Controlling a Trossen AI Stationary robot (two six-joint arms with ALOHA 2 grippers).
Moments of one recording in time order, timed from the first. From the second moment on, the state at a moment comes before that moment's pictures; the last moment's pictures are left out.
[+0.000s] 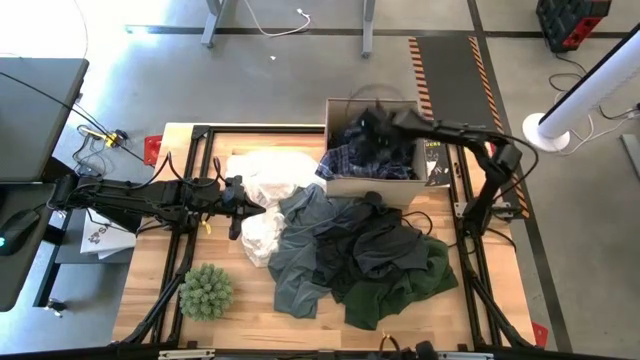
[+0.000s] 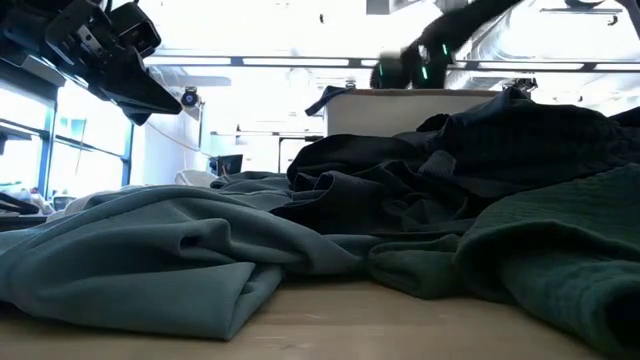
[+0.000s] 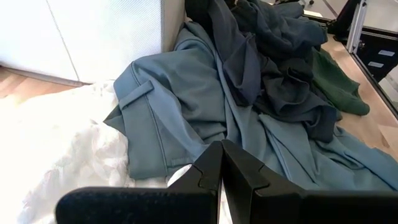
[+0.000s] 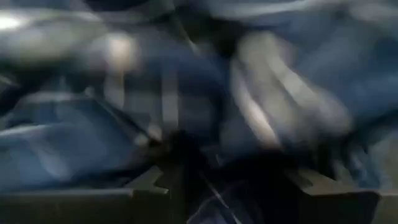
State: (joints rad) left arm -0.01 0.63 0.34 -0.16 -0.07 -0.18; right arm -0.57 1.77 1.33 -0.85 0.36 0.54
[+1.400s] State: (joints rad) left arm -0.01 0.63 0.34 -0.16 -0.07 -0.18; right arm -0.40 1.75 1.30 -0.37 -0.08 0.50
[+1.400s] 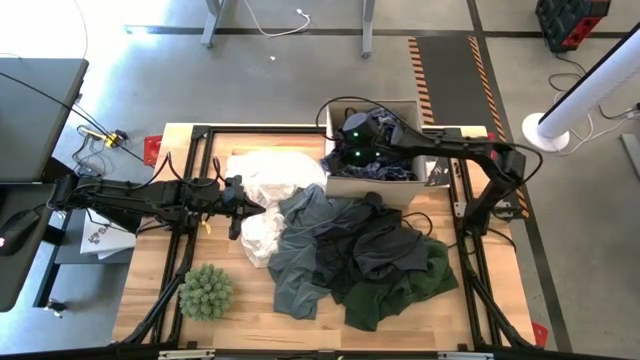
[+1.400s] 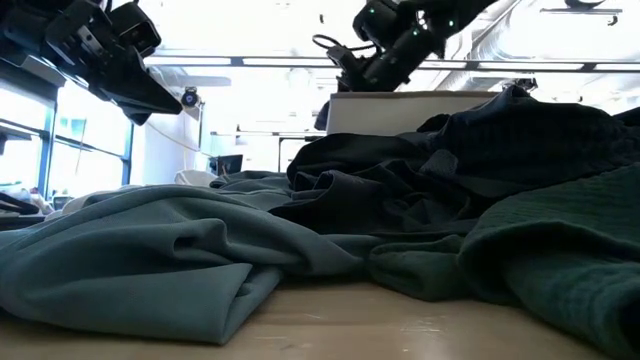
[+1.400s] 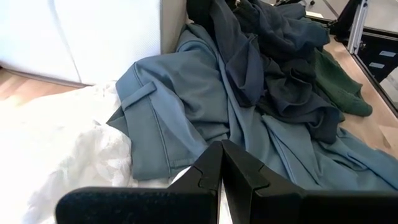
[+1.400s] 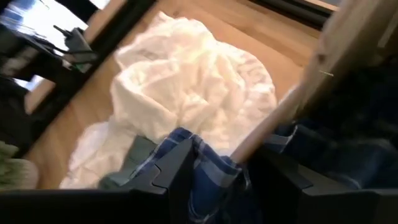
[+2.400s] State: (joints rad) left arm -0.01 0.63 0.34 -0.17 -0.07 -0.21; right arm -0.39 1.77 1.27 -0.65 0.07 0.59
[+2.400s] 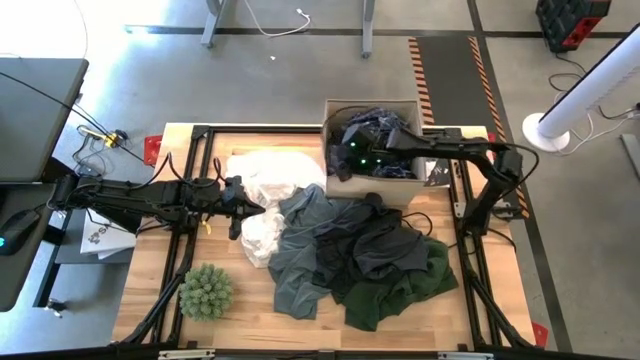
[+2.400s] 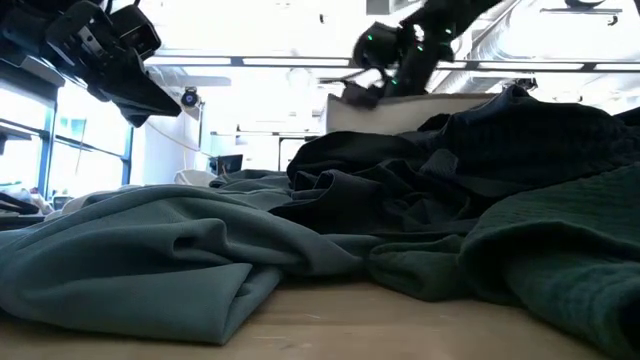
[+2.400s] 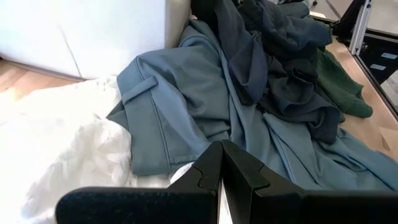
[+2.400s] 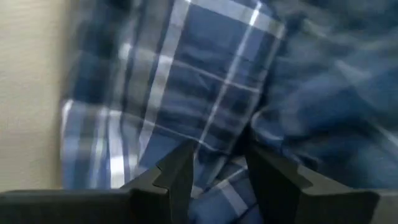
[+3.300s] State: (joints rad) left arm -0.01 0.63 0.34 -0.17 -0.07 -0.20; right arm -0.56 1.80 1.31 -0.82 0.04 0.63
